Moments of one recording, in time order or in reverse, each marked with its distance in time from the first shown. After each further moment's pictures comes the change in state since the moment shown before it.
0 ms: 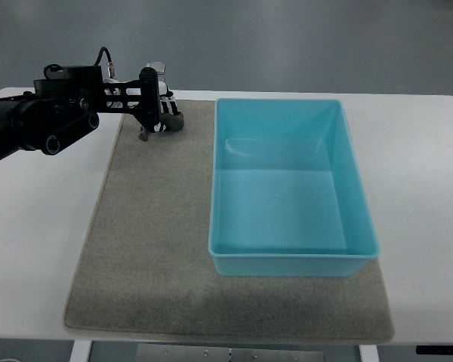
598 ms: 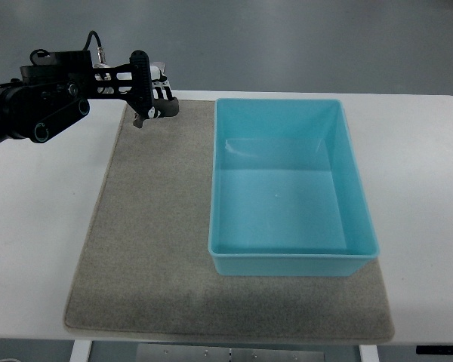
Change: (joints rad) left arm -0.041 0.042 -0.006 -0.022 -0.006 -0.002 -0.006; right arm 0.000 0.000 0.000 0.000 0.000 0.000 0.000
